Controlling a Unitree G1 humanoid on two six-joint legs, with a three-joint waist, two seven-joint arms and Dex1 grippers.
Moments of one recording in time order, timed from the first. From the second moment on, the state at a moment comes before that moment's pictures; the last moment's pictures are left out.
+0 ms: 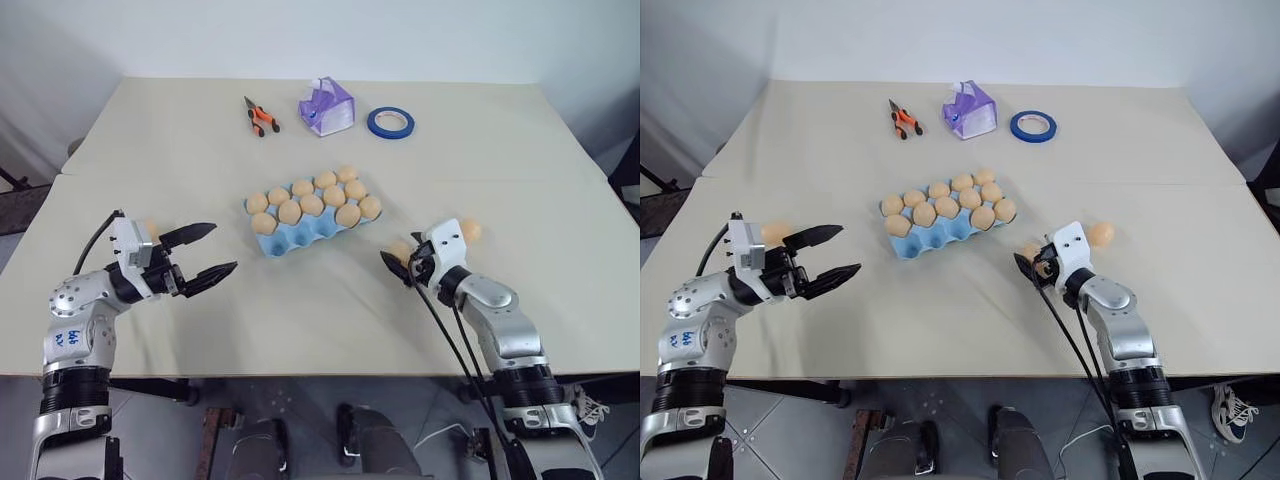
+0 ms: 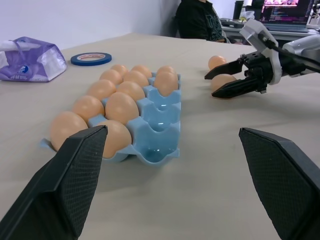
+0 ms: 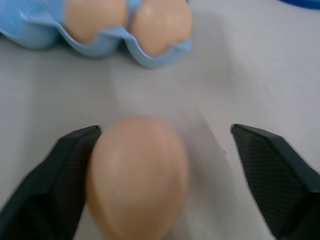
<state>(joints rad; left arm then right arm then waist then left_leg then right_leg) -0.36 0.61 0.28 0.28 -0.50 0.02 -1.16 -0.41 -0.37 0.00 0.18 0.16 0.25 0.51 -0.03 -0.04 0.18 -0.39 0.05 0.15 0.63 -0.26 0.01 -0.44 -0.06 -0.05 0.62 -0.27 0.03</state>
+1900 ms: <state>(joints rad) -0.23 0.65 0.34 0.19 -0.55 -0.02 -1.25 -0.44 -0.50 -0.05 -0.09 0.28 0.45 0.71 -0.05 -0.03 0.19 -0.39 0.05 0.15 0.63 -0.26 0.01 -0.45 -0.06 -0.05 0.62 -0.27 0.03</state>
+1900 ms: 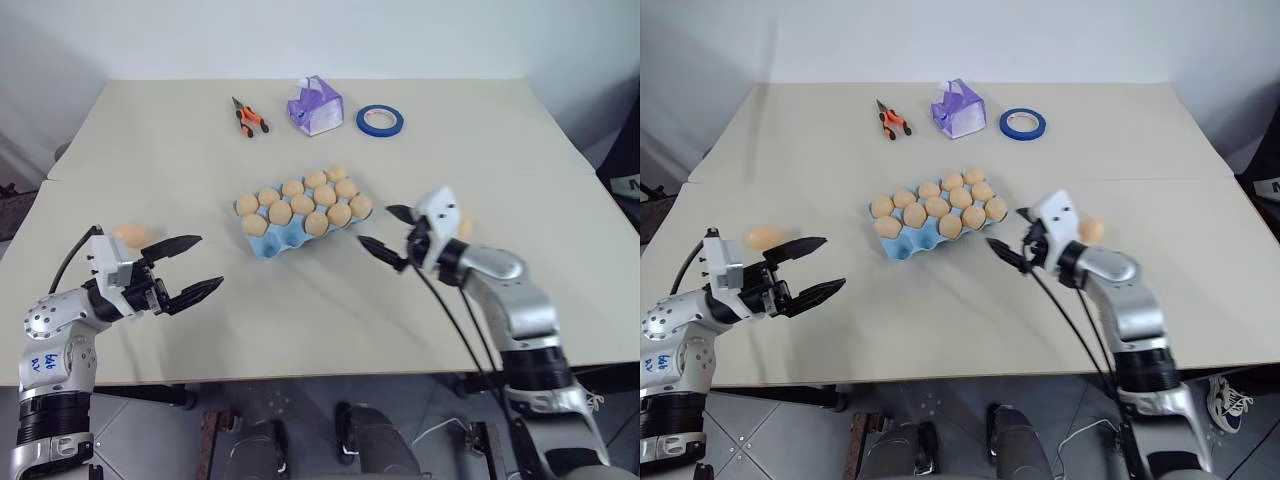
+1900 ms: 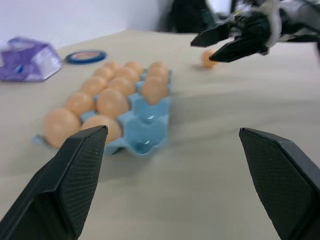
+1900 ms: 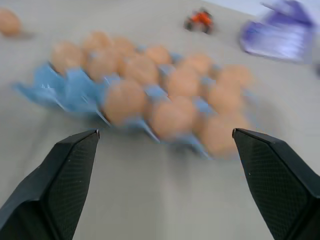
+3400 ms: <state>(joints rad) -0.28 0.63 0.29 0.29 -0.54 -0.08 -1.28 -0.70 -0.49 -0.20 0.74 0.15 0.08 0.46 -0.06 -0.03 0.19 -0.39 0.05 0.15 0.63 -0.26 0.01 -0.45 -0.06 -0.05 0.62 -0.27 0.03</state>
